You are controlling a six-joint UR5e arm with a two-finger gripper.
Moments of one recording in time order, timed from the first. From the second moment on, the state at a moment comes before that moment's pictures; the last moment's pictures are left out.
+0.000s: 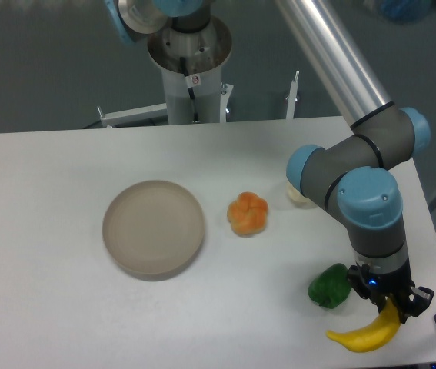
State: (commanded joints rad) arm 2.36 -2.31 -1.14 -0.79 1.71 1.16
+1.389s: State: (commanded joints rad) arm 2.21 -2.20 -1.27 -0.79 1.72 0.85
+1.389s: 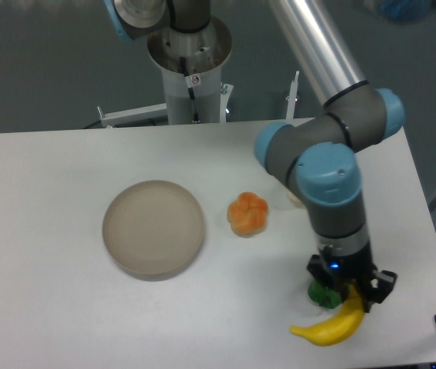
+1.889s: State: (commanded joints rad) arm 2.16 -2.18 -1.44 -0.78 1.73 0.97
